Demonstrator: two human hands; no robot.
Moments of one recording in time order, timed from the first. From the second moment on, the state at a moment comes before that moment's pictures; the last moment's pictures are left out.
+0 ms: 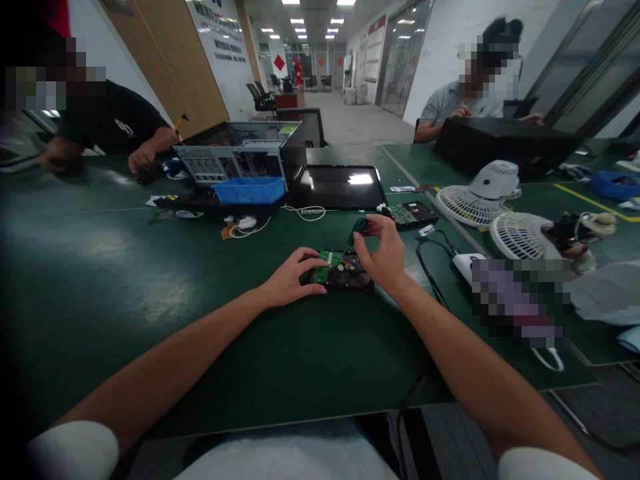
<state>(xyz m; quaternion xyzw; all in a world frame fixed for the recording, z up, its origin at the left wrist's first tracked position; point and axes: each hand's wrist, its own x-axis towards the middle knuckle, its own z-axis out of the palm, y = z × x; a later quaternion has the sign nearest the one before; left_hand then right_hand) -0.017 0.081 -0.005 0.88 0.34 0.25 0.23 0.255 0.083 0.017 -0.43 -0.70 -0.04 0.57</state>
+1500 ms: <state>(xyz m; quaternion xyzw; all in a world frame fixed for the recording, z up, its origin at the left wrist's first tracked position) -0.015 0.082 -0.012 0.88 0.33 0.26 0.19 0.251 0.079 0.021 -0.43 -0.73 -0.03 0.53</state>
